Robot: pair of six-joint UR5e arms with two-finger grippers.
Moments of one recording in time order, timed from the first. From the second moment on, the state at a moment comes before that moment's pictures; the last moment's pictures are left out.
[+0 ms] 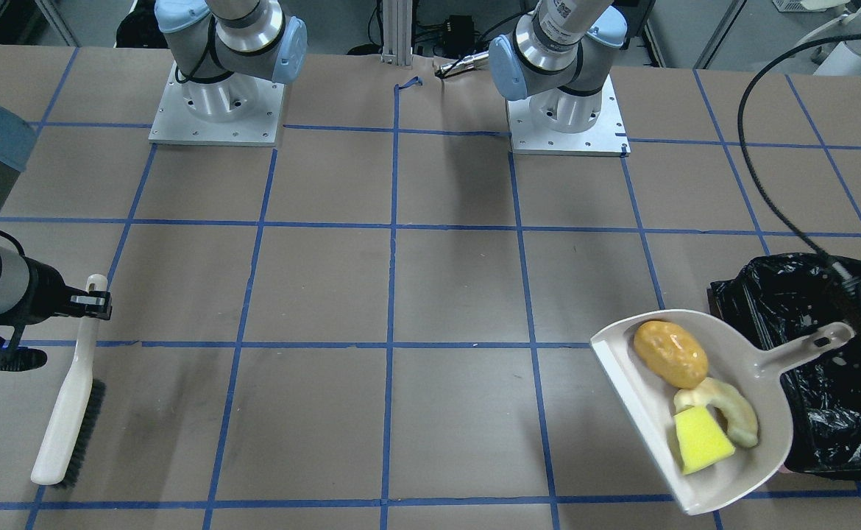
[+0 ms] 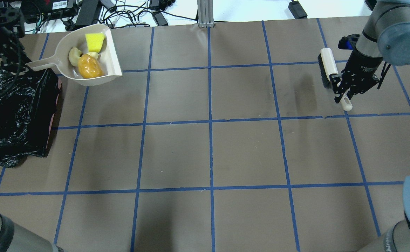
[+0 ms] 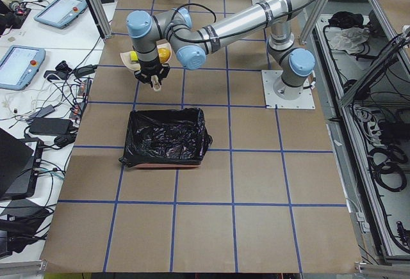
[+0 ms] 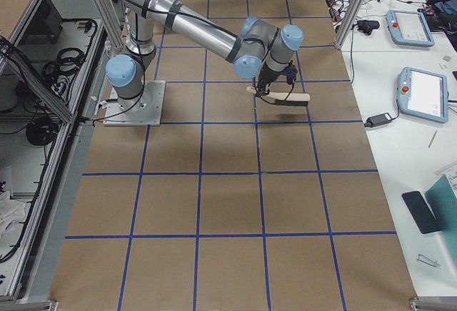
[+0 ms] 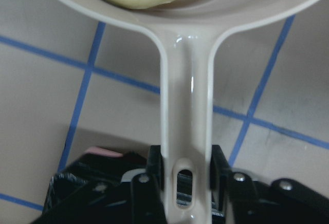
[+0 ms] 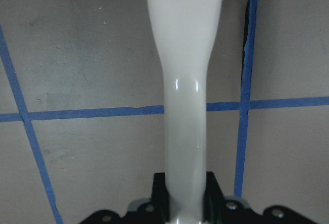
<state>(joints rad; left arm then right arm) -1.07 -1.95 -1.33 -1.46 1.53 1.70 1.26 -1.20 1.62 -1.74 -1.61 -0.26</state>
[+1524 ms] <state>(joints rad) -0.70 -2.07 -1.15 -1.41 1.61 2.21 1.22 -1.18 1.71 -1.88 -1.65 -0.33</state>
